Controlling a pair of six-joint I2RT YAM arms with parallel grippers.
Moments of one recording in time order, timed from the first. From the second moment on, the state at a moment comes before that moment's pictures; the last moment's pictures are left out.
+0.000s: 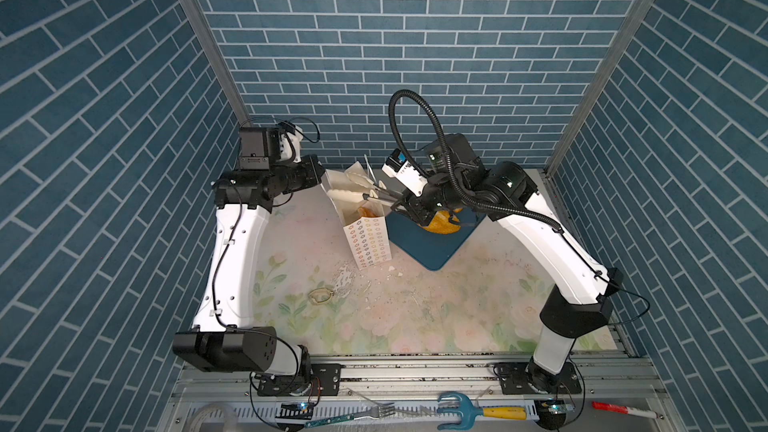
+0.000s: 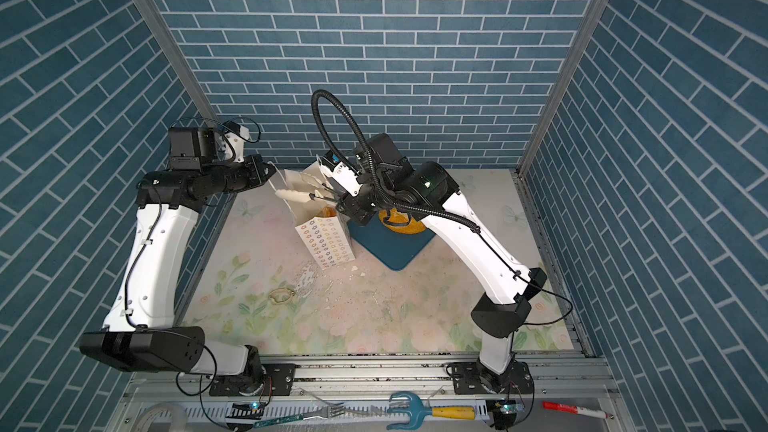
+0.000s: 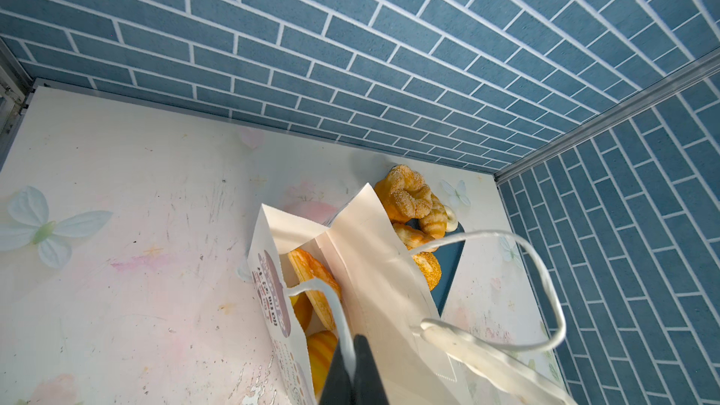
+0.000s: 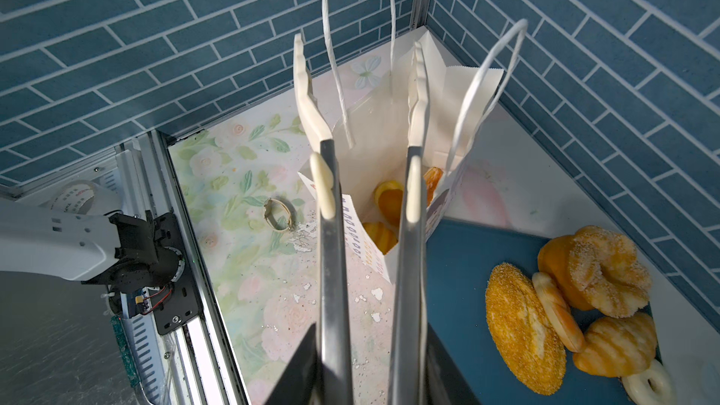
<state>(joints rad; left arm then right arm) -0.01 1.44 1.81 -0.99 0.39 -0.30 0.95 1.81 2.35 -1.23 -0.13 -0.12</state>
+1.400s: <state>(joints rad) 0.09 1.44 1.80 -1.00 0.42 -0.29 0.54 1.45 1.44 -1.00 0.13 -0.05</state>
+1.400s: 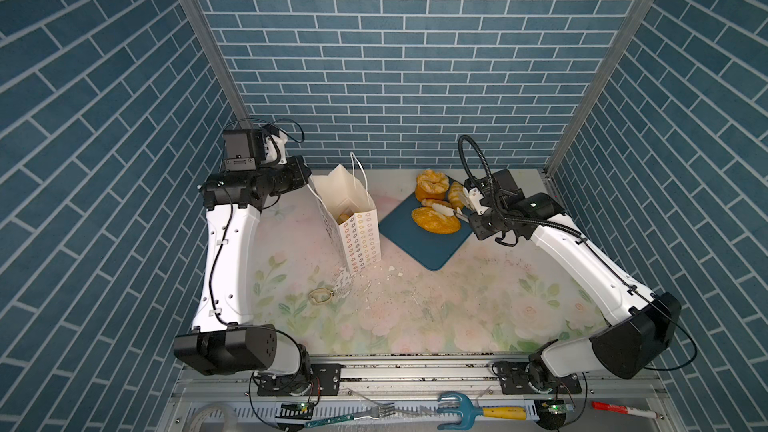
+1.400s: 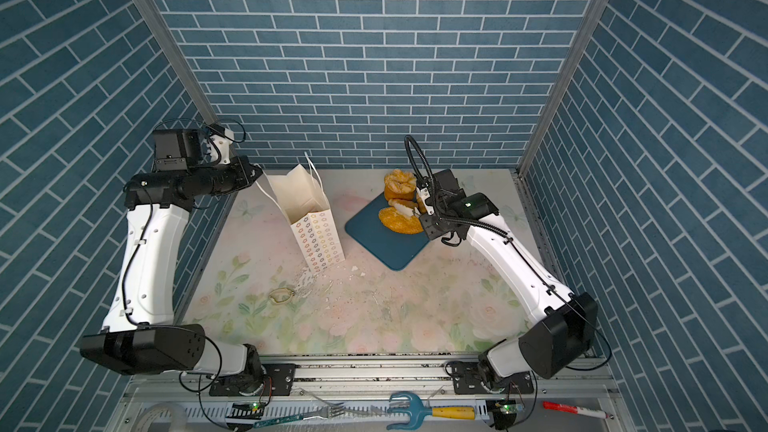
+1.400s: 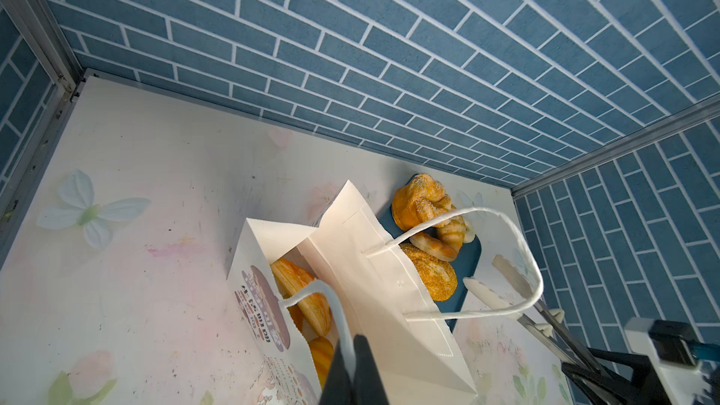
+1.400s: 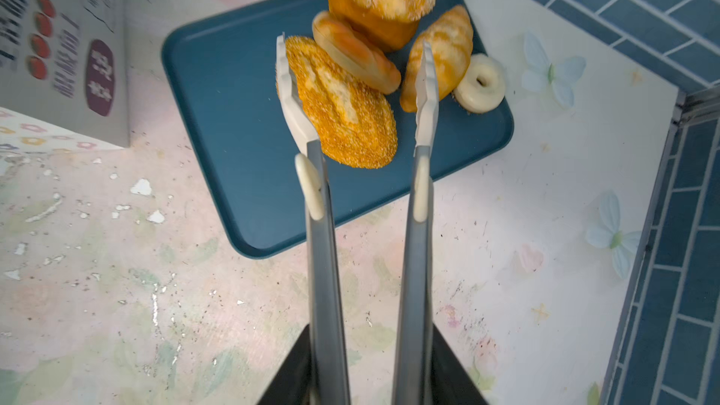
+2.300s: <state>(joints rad) 0.09 1.37 1.66 -0.97 0.42 -0.29 0.51 1.78 1.68 -0.97 0.12 -0.27</state>
